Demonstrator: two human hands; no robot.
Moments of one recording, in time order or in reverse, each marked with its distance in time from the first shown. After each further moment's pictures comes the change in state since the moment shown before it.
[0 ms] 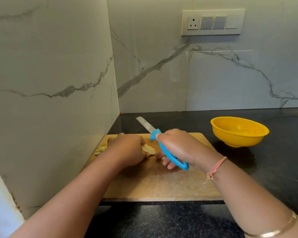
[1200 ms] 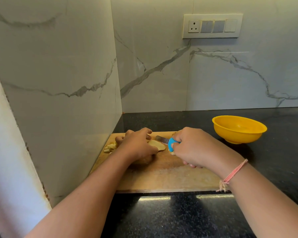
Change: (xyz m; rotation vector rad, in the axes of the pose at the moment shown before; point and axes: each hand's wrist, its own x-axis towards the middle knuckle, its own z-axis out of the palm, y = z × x) left_hand 0.014 -0.011 0.016 -0.347 0.084 0.011; right_hand -0.040 -0.011 0.003 -0.519 0.219 -0.064
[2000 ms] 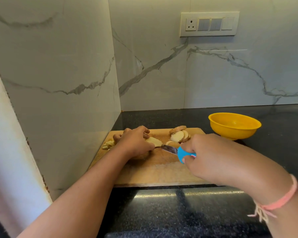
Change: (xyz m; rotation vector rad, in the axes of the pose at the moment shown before) left_hand -0.003 0.002 0.001 0.014 0.005 -0.024; right_hand -0.060 0.004 -0.025 -0.241 -0.091 -0.066
